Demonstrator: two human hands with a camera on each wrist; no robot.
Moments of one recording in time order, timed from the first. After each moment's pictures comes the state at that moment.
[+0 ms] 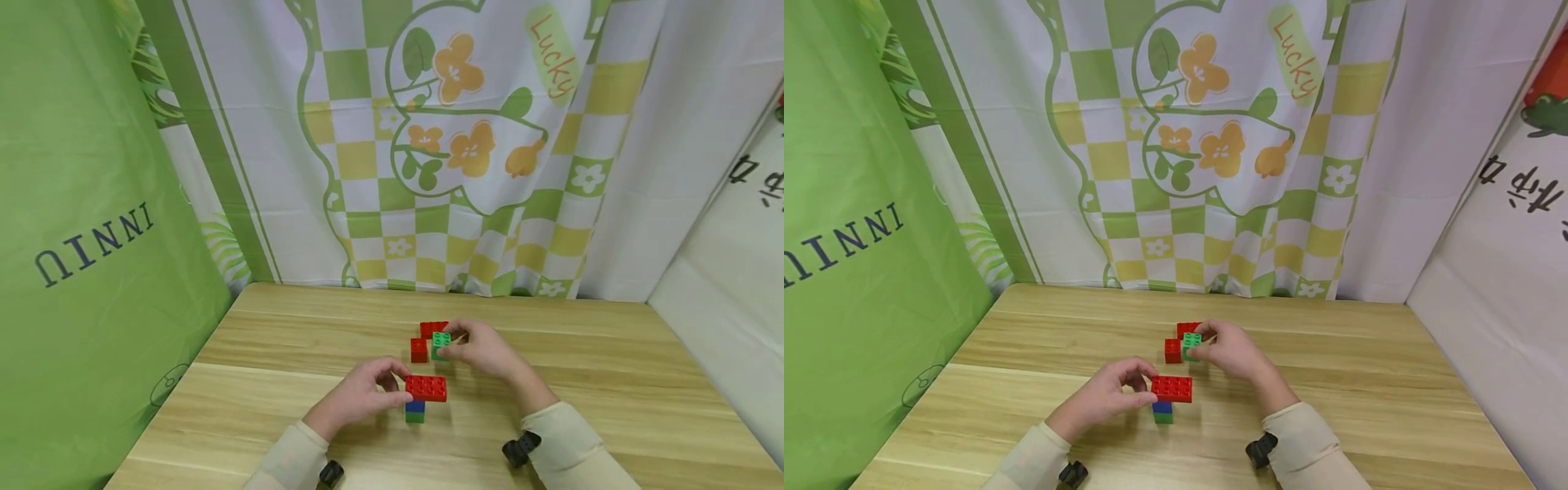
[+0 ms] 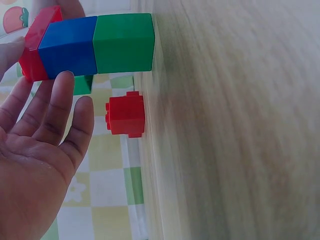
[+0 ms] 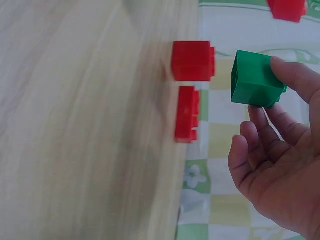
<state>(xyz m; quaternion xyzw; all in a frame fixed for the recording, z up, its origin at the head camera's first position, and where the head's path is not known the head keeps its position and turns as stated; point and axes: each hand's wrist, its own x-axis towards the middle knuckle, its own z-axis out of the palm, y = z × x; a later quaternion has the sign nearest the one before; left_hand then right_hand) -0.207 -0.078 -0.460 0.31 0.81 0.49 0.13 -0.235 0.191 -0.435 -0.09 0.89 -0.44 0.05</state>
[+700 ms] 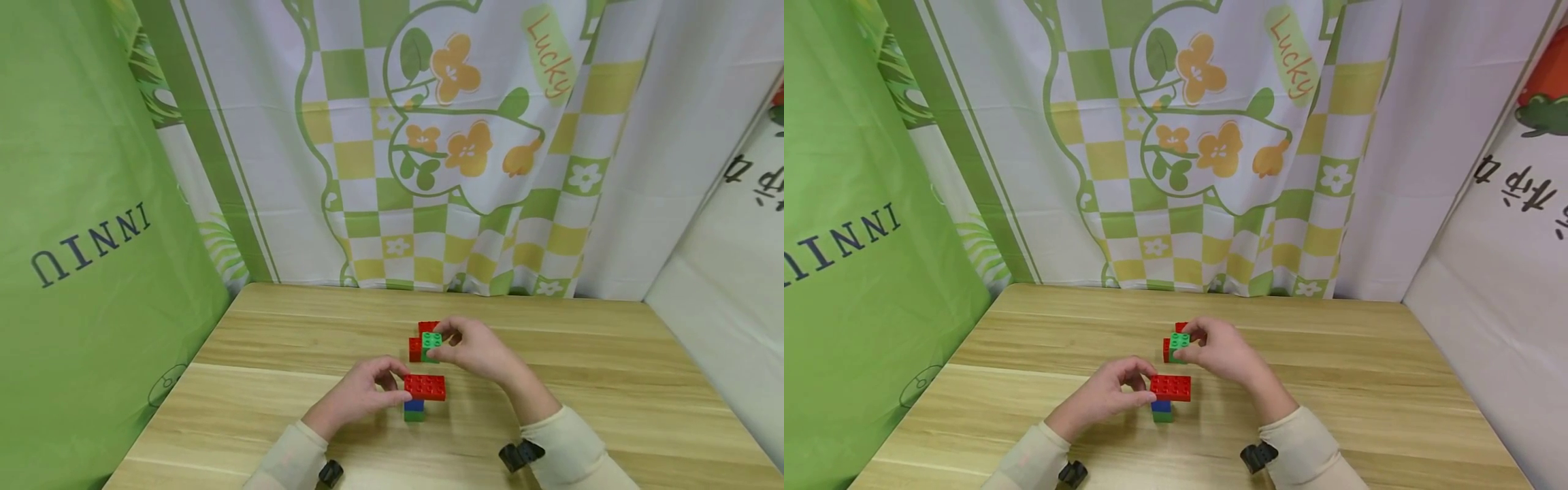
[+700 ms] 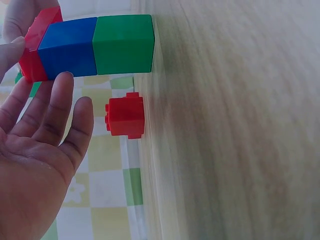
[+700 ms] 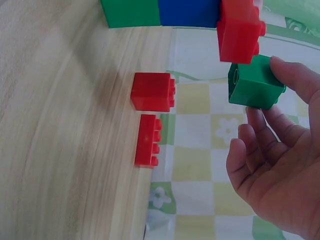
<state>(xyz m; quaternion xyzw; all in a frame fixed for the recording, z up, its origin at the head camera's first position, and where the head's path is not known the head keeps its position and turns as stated) -0.207 -0.077 -0.461 0.31 0.80 0.50 0.13 -0.210 0.174 -0.404 -0.10 0.89 -0.44 0.05</state>
